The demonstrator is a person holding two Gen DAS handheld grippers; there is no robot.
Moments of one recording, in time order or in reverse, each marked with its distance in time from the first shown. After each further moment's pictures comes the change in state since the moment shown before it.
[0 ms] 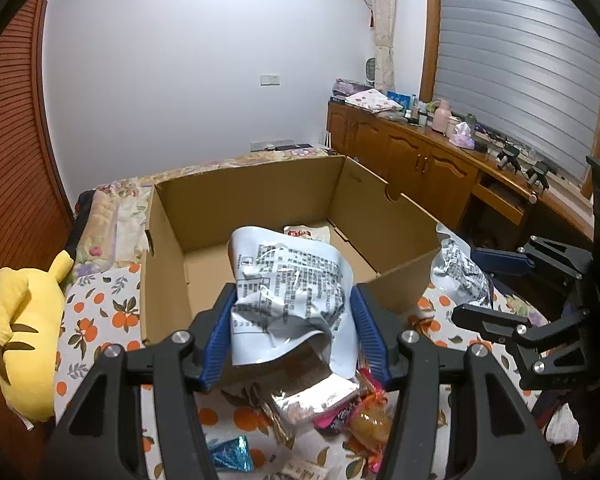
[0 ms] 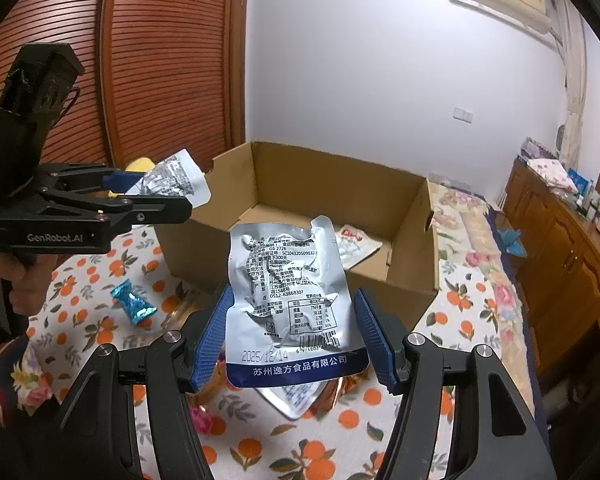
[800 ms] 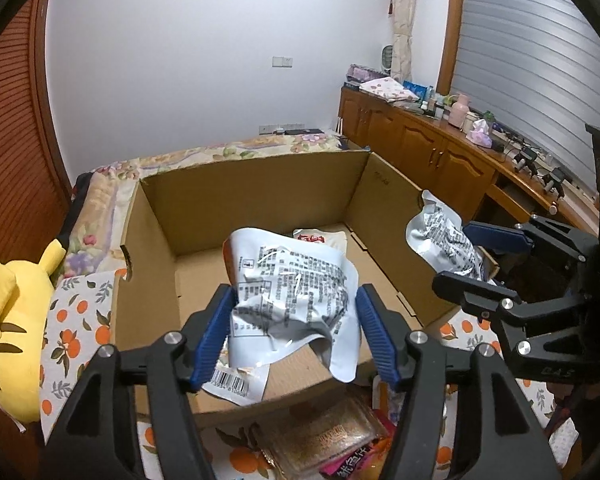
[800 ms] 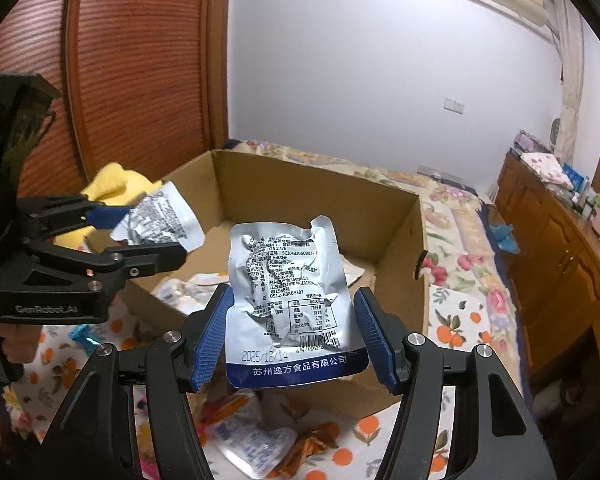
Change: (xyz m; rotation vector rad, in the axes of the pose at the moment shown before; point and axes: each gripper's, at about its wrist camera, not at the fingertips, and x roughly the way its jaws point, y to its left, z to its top) left arm 0.062 0.012 0.030 -0.053 0.076 0.025; right arm 0.059 -0.027 0.043 0.011 0.059 -0.056
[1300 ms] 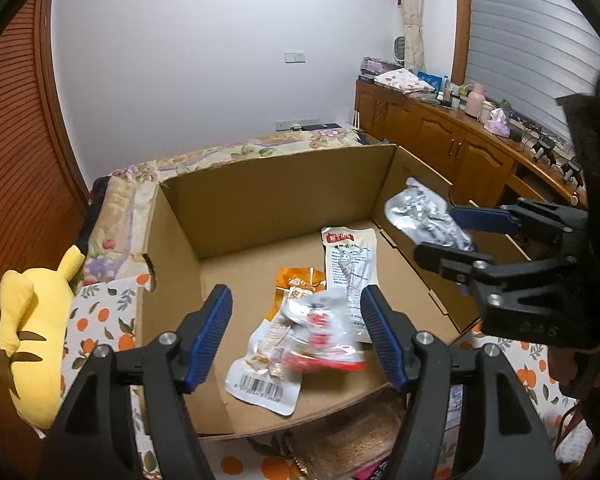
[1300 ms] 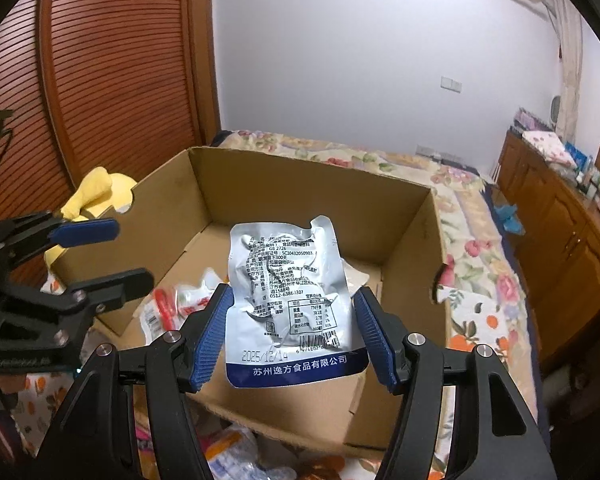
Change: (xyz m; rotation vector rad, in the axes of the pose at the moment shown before) left arm 0.007 0.009 0.005 0.036 0.005 0.075; right arm 0.046 -0.015 0.017 0.082 0.051 0.025
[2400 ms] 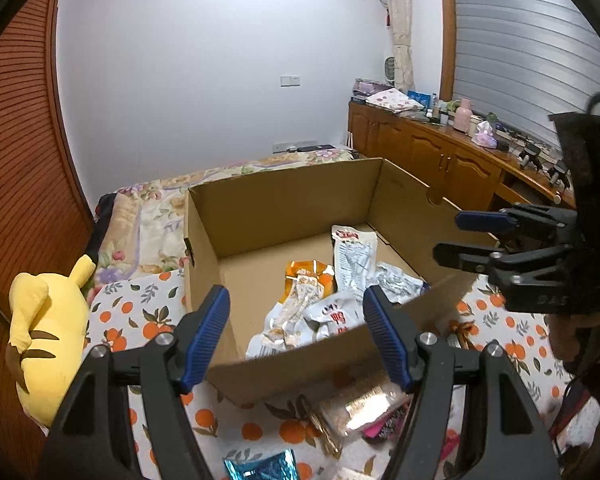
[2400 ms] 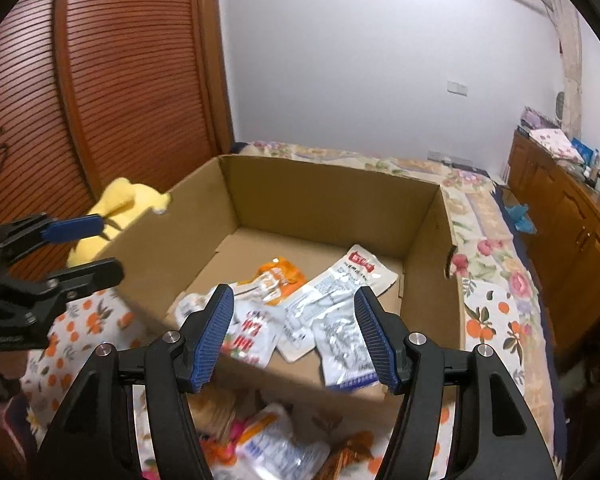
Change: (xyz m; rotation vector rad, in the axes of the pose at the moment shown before) left arm -0.058 0.014 -0.034 0.026 -0.086 -0.021; right arm -0.050 0.018 -0.019 -0.005 -0.060 0.057
